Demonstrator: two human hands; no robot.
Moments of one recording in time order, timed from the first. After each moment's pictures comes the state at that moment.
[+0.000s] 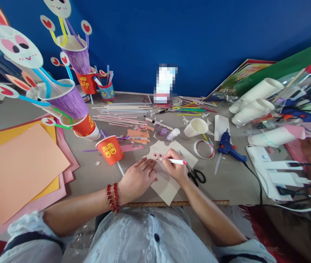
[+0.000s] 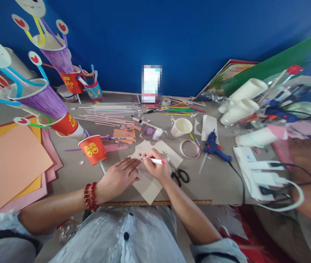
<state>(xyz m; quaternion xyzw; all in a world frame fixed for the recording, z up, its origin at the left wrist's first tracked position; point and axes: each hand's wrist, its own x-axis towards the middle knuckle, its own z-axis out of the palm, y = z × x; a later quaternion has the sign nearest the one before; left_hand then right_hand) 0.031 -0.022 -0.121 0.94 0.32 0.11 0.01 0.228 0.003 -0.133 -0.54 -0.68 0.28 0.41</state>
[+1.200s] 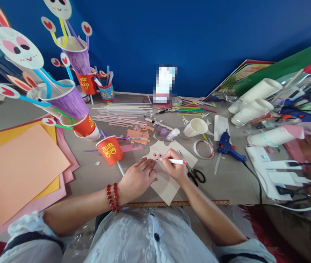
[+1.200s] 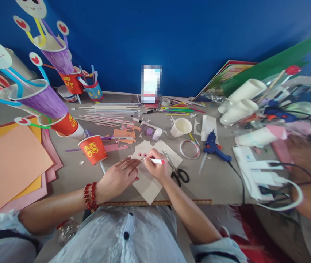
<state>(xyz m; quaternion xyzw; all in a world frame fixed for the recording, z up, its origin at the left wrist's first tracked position) 0.031 -0.022 -0.119 0.94 0.32 0.11 0.02 0.227 0.003 -0.131 -0.54 -0.68 0.29 0.40</state>
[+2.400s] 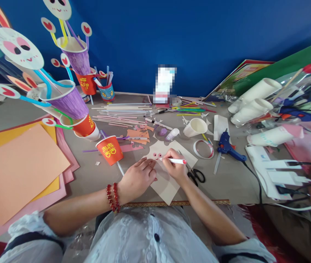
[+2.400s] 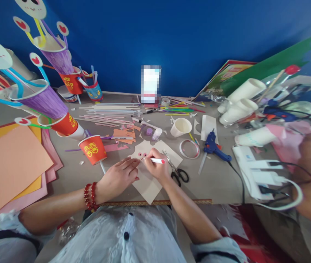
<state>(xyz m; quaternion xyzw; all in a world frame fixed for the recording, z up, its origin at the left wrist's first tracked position) 0.031 -0.022 -0.119 0.94 0.32 0.11 0.02 0.227 0.004 -0.131 -0.54 -0.67 0.28 0.41</state>
